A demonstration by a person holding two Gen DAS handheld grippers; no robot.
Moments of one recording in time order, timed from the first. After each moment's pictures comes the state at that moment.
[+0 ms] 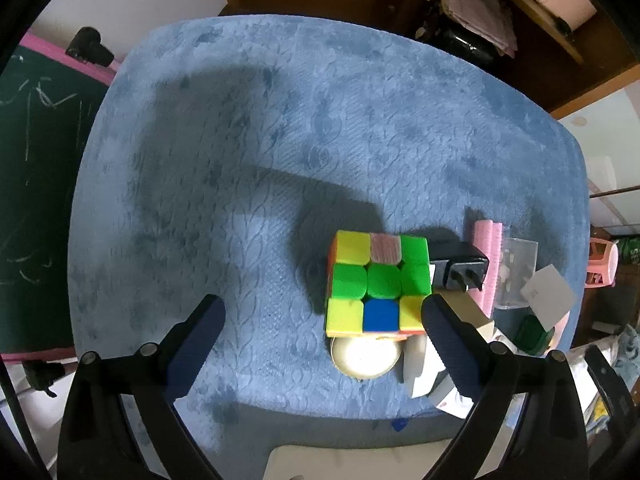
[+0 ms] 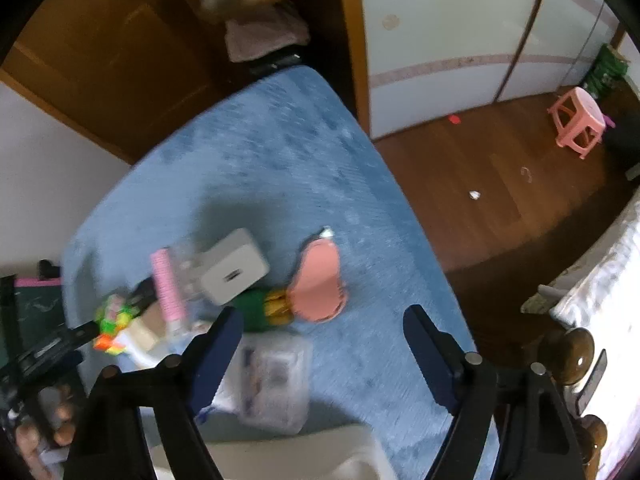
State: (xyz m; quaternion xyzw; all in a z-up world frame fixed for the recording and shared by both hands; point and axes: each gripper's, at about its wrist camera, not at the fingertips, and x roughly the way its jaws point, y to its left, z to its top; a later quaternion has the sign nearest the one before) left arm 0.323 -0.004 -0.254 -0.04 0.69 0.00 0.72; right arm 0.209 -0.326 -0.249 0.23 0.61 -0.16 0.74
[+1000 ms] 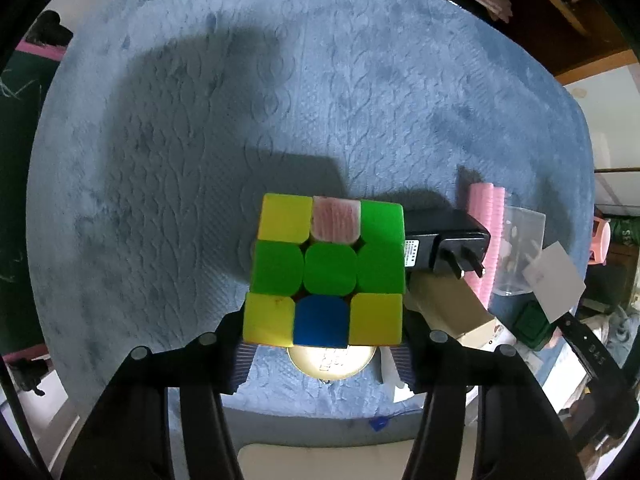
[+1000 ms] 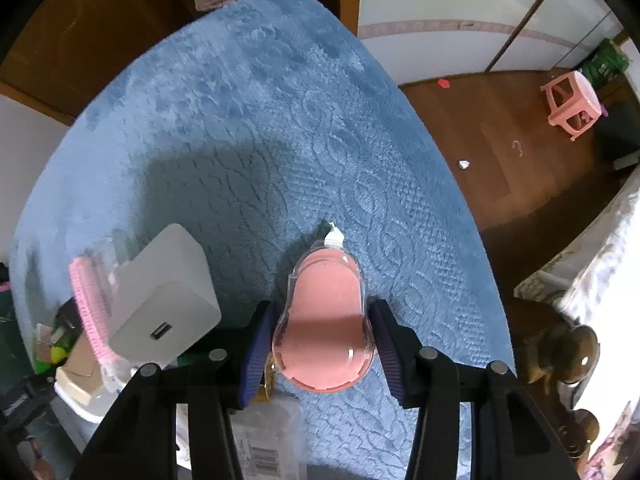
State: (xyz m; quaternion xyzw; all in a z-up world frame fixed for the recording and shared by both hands) left arm 0.331 -0.023 -0.299 -0.05 0.74 -0.02 0.68; right arm 0.248 -0.310 -0.325 0.22 0.66 -0.18 0.70
